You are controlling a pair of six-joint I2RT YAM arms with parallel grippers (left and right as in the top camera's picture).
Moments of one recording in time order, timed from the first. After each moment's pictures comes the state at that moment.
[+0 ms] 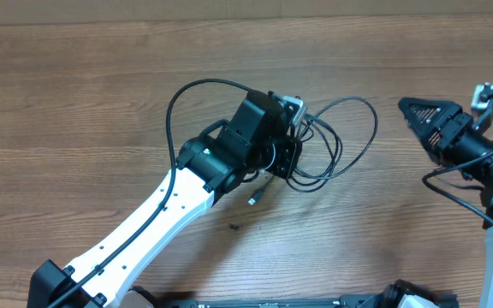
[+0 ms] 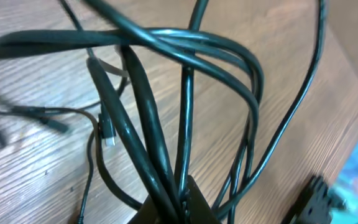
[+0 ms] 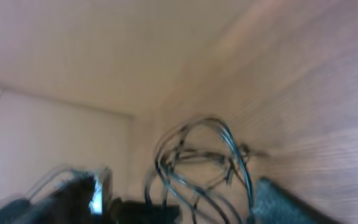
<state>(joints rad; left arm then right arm) -0.69 1.51 1.28 -0.56 0.28 -0.37 -0.41 1.07 1.08 -0.70 -0.95 0.55</state>
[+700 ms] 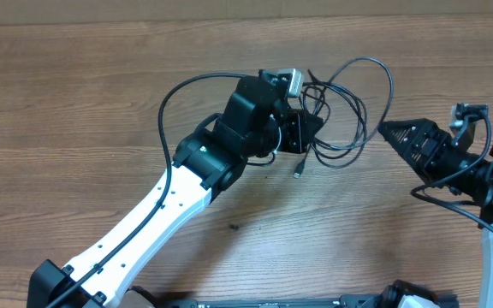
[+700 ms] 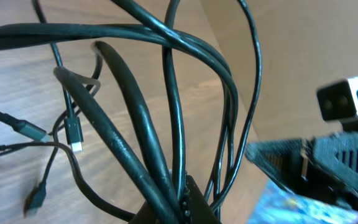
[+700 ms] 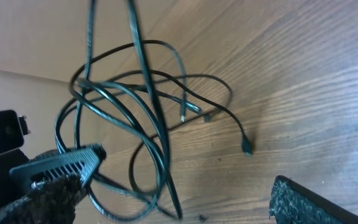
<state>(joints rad) -0.67 1.51 1.27 -0.27 0.42 -0.72 -0.35 1.07 1.08 -0.92 -0.85 0.39</state>
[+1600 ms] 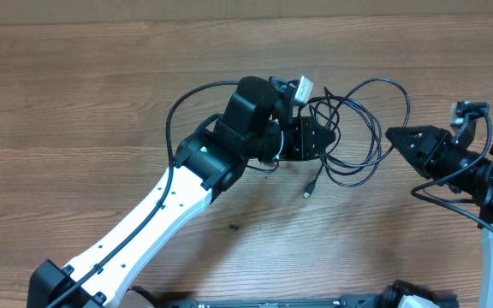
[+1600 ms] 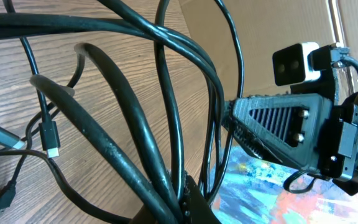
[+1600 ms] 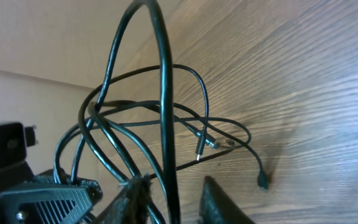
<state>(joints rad) -0.67 1.51 1.27 -0.26 0.60 -0.81 -0.35 1.07 1.08 -0.90 -0.85 0.38</state>
